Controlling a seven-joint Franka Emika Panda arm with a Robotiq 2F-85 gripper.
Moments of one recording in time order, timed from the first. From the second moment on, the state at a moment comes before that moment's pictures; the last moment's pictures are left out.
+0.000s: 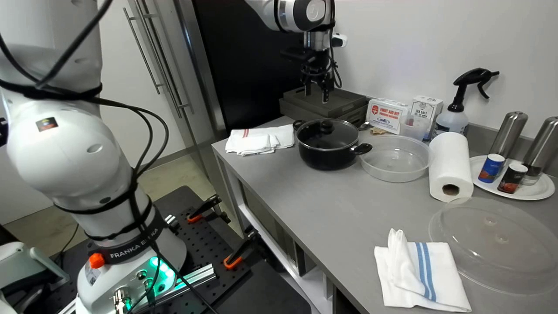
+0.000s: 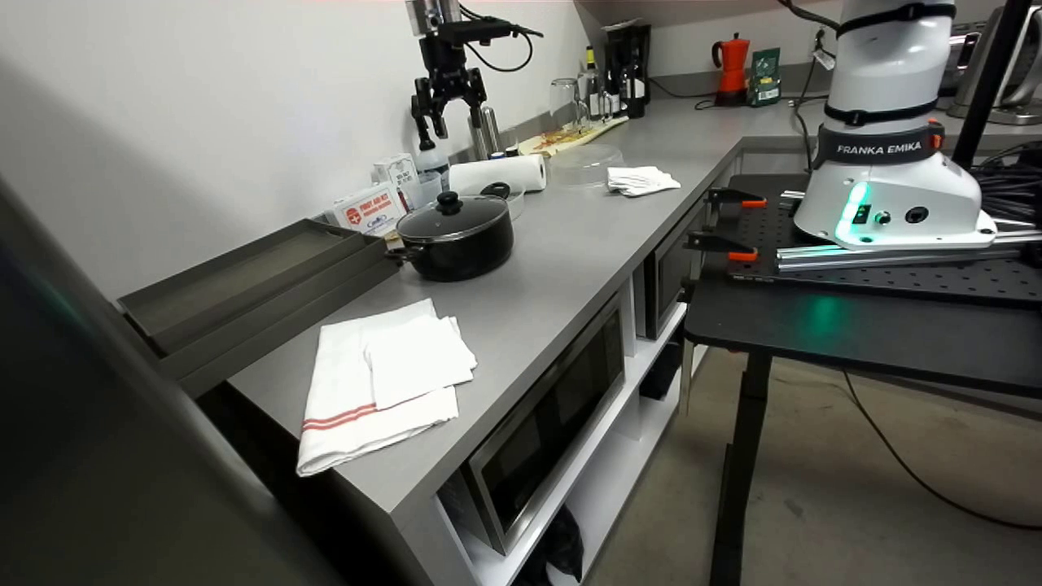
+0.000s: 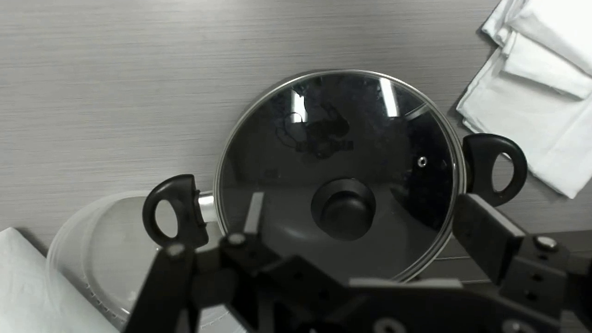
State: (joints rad) arm 0.01 0.38 0.02 -1.79 0.02 2.18 0.24
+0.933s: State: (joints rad) arm 0.06 0.61 0.02 -1.59 -0.01 2.19 0.24
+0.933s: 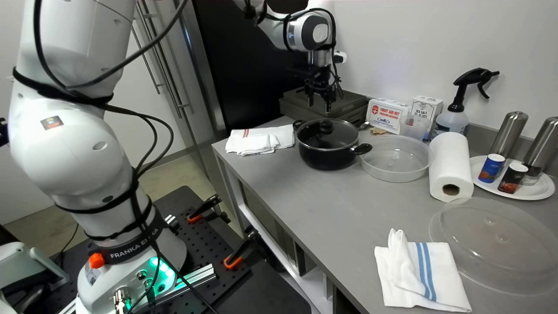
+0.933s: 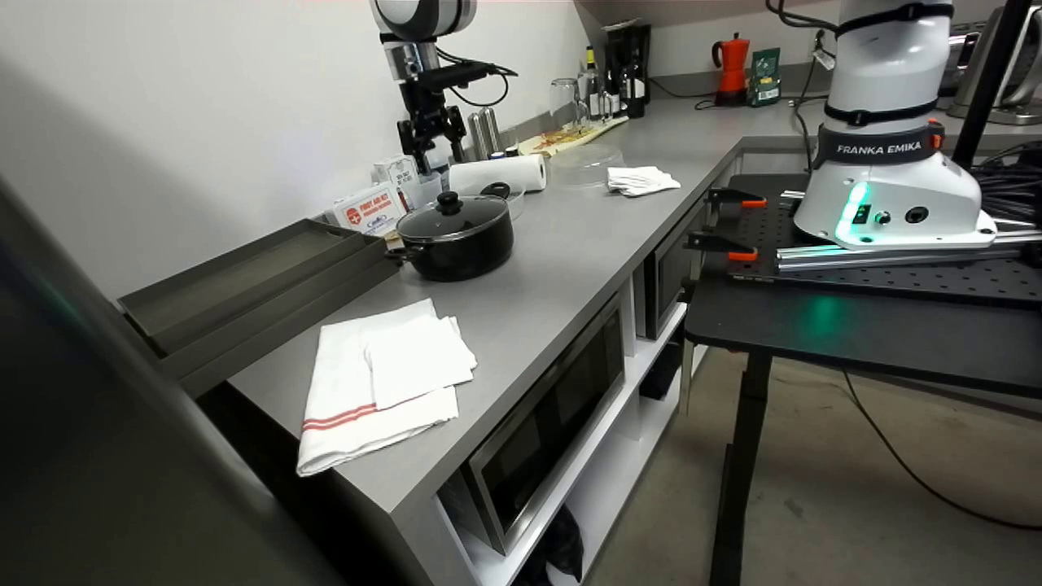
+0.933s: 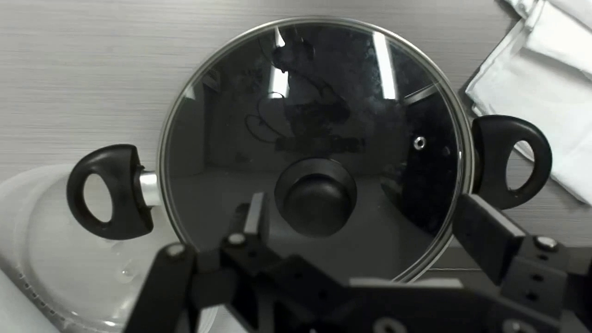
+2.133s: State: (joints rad) arm 0.06 0.81 -0.03 -1.40 -0.01 2.19 0.24
